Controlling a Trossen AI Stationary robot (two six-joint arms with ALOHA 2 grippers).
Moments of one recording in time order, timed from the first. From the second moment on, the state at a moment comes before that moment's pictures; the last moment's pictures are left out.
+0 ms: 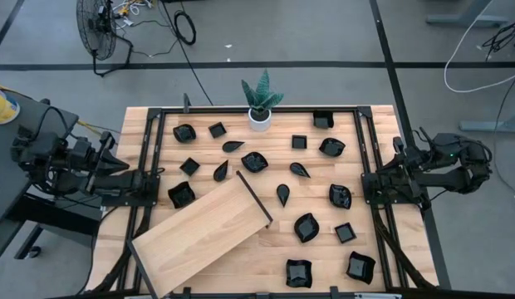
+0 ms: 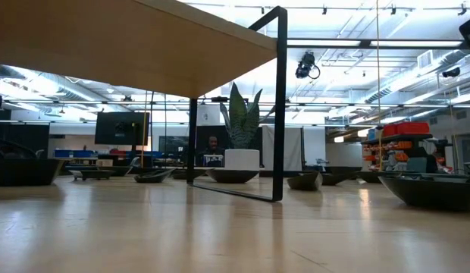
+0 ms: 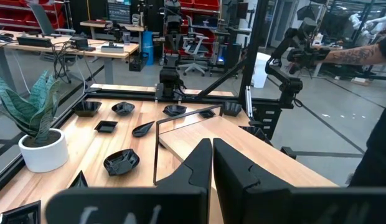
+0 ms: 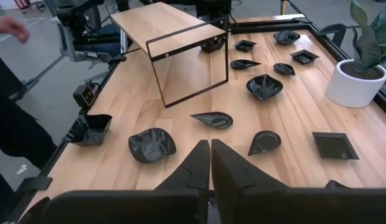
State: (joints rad) left arm 0.00 0.01 1.00 -1.07 0.09 -0.10; right arm -0.04 0.02 0.84 -1.22 -0.16 0.04
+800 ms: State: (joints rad) left arm 0.00 0.01 1.00 -1.07 0.09 -0.10; right arm -0.04 0.02 0.84 -1.07 -0.15 0.19
